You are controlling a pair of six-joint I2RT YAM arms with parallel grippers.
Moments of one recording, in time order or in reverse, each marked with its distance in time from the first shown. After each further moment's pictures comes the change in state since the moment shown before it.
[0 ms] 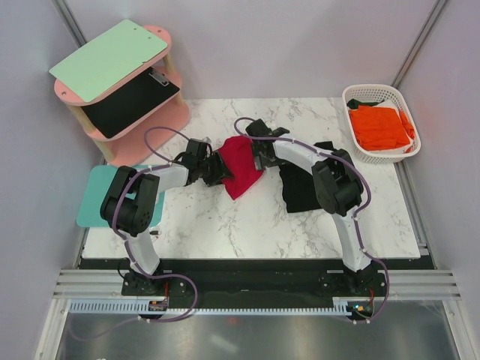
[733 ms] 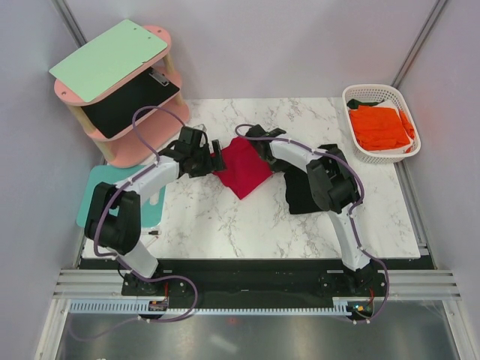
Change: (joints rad) left arm -0.003 -0.189 0.121 -0.329 -0.185 0.212; right arm -0.003 0.059 0.023 -0.161 0.158 0.013
